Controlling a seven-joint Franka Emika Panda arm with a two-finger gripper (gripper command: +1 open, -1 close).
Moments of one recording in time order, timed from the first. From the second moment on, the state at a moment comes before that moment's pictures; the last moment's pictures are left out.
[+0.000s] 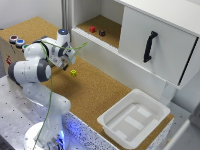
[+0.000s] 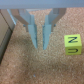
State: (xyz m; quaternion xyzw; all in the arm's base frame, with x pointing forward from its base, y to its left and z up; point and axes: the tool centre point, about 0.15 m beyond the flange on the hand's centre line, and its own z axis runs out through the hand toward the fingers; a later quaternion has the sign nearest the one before) arm 0.351 0.266 0.273 -0.99 -0.05 -0.07 0.10
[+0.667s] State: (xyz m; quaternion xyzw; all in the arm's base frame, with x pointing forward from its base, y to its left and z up) arm 0.369 0.244 0.224 -0.99 -0.03 -0.04 0.10
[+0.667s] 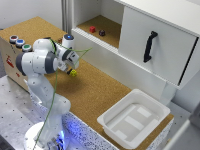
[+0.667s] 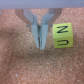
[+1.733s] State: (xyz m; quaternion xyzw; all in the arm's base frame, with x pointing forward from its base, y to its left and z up) arm 0.389 0.237 0.216 -0.99 -0.04 -0.05 0.11
